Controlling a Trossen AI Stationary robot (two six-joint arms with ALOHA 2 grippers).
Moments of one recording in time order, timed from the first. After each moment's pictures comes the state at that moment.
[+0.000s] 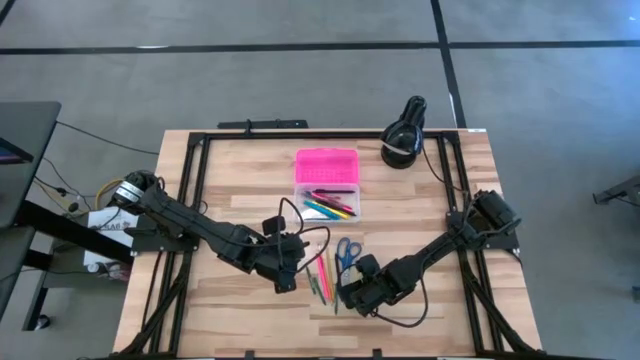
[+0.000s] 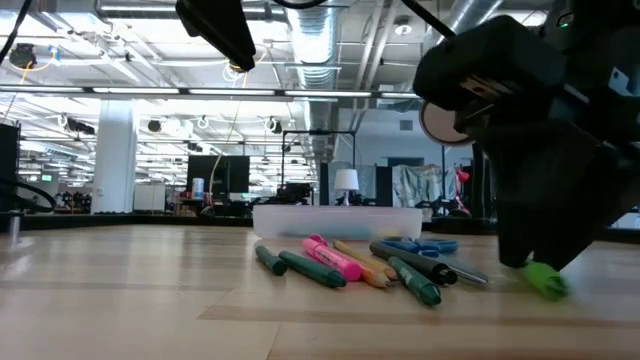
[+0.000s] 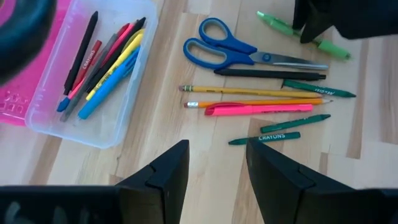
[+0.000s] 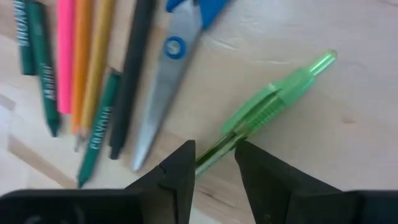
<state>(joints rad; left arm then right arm) -0.45 1.65 1.38 -0.84 -0.43 -0.54 0.58 1.93 1.16 -0.57 0.15 1.69</state>
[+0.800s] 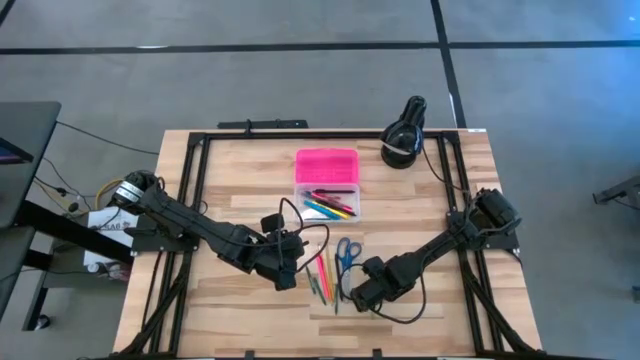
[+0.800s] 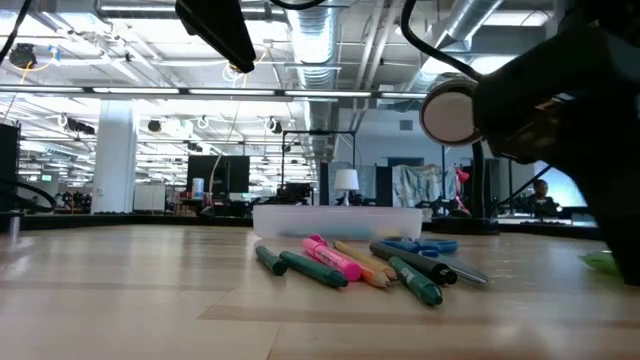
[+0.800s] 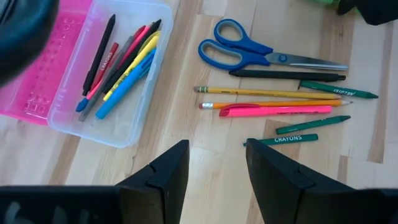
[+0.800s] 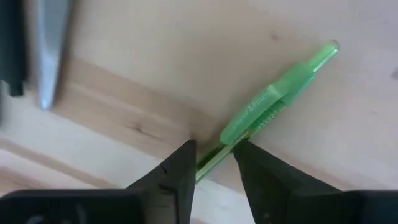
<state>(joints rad) -0.45 1.65 1.38 -0.86 -0.48 -0.53 0.58 1.93 1.15 -0.70 -0.16 1.67</state>
